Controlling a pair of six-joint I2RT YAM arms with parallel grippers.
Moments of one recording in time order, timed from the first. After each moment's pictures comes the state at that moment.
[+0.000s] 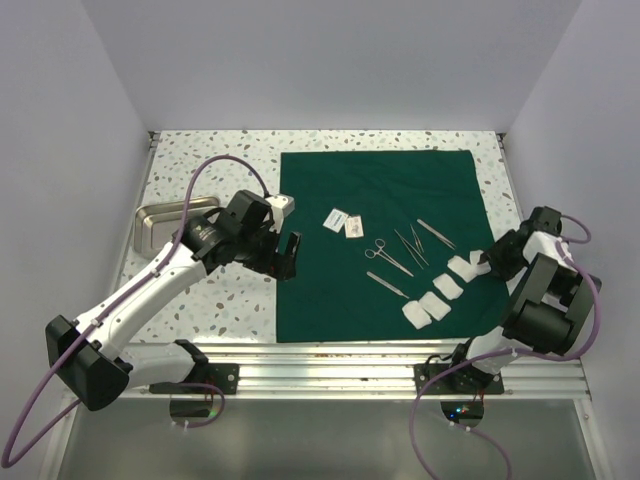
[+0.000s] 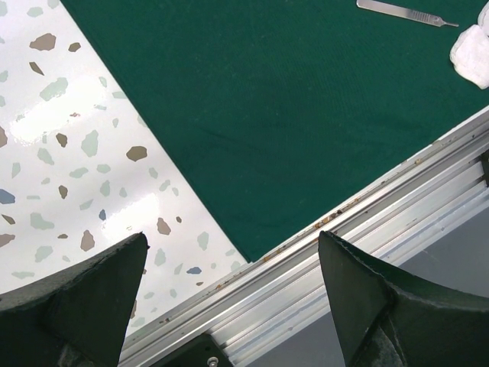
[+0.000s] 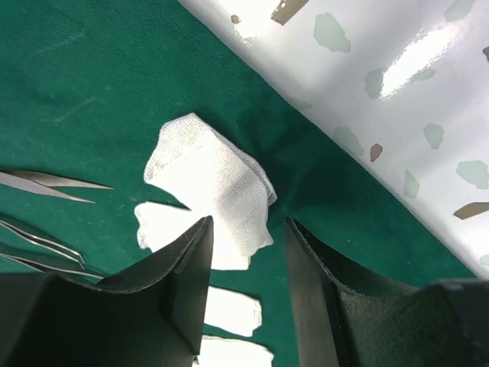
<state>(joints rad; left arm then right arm) -0.65 1.21 1.15 -0.91 0.10 -0.28 -0.53 1.55 0.90 -0.55 -0.12 0.40</state>
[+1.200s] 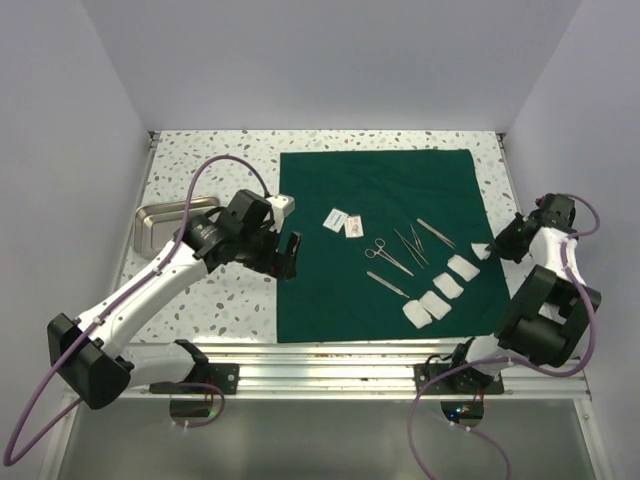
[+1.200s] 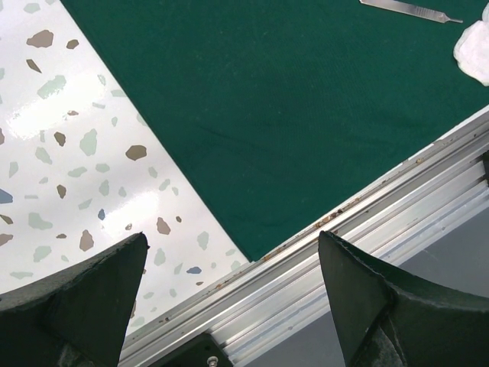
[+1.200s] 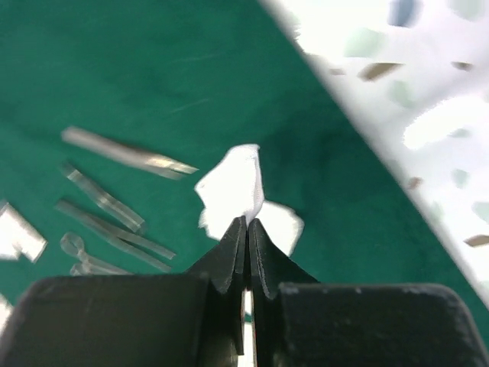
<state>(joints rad) -0.64 1.23 1.15 -0.91 0.10 -0.27 -0.53 1.50 0.98 -0.57 -0.22 0.33</state>
